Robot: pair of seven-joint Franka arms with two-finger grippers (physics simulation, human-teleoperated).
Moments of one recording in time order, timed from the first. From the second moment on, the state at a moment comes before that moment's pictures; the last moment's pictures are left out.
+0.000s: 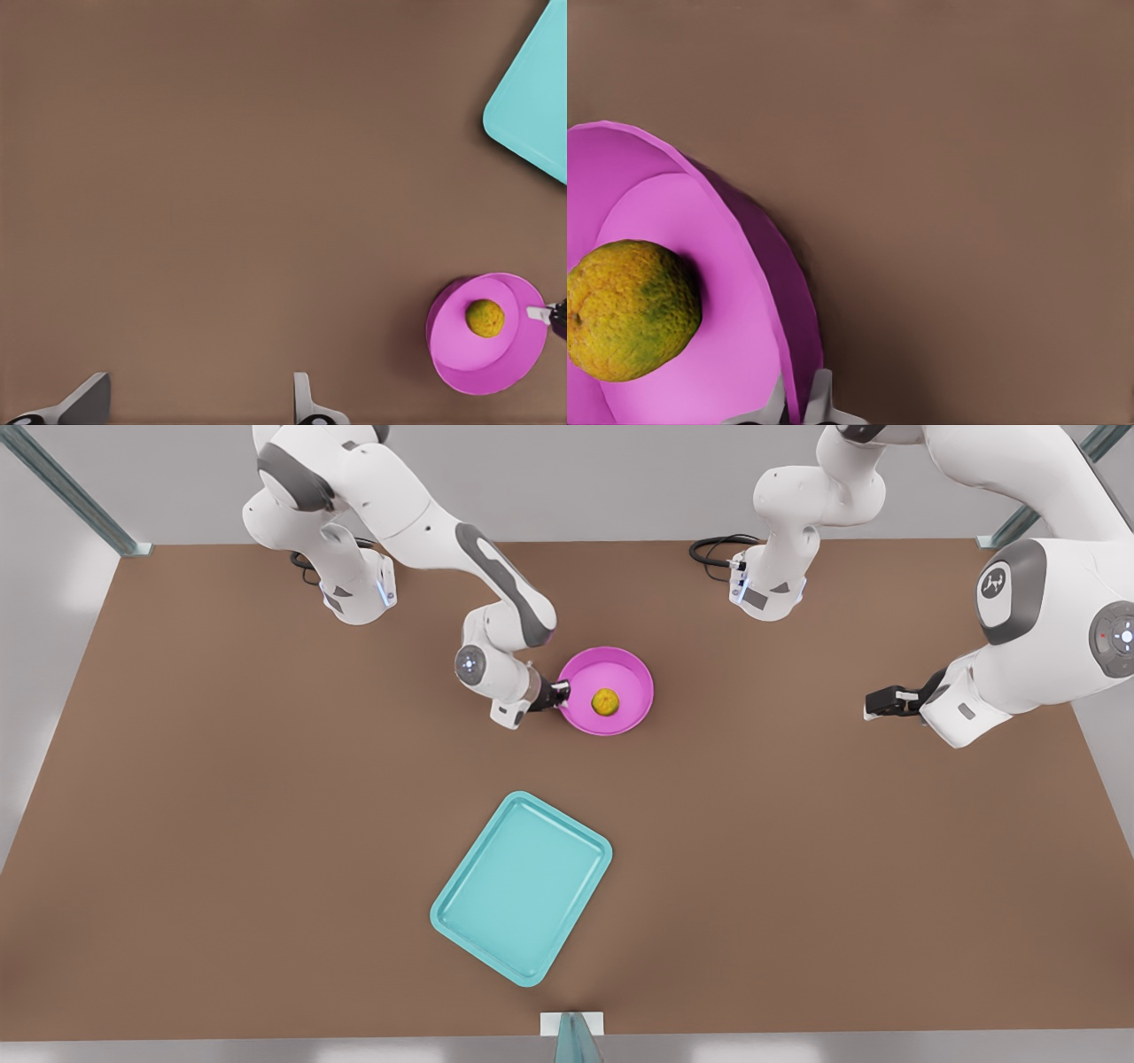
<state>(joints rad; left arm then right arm) -0.08 0.16 0.08 -1.44 -0.09 1.38 0.06 0.75 0.47 0.17 -2.11 1.00 2.67 -0.20</state>
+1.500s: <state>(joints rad) -0.07 0.19 0.08 -1.44 -0.09 1.38 0.07 0.24 0.73 0.07 -1.57 0.97 2.45 -0.27</state>
